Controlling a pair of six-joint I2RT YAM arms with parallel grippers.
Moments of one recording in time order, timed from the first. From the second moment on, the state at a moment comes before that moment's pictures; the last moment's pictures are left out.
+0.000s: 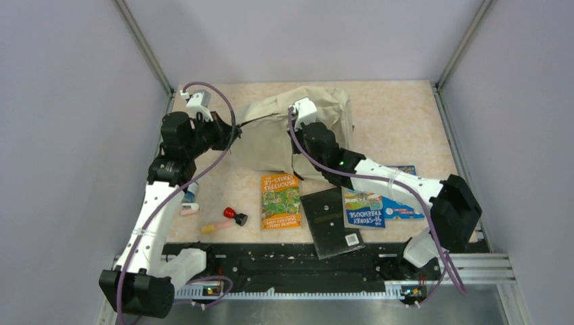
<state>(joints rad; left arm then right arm) -0.11 1.02 1.04 -0.31 0.43 -0.36 0.93 1.55 1.18 0.14 0.42 0.11</state>
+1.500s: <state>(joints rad) -0.05 1.09 1.11 -0.48 0.30 -0.26 0.89 1.43 1.06 0.21 0.34 0.09</state>
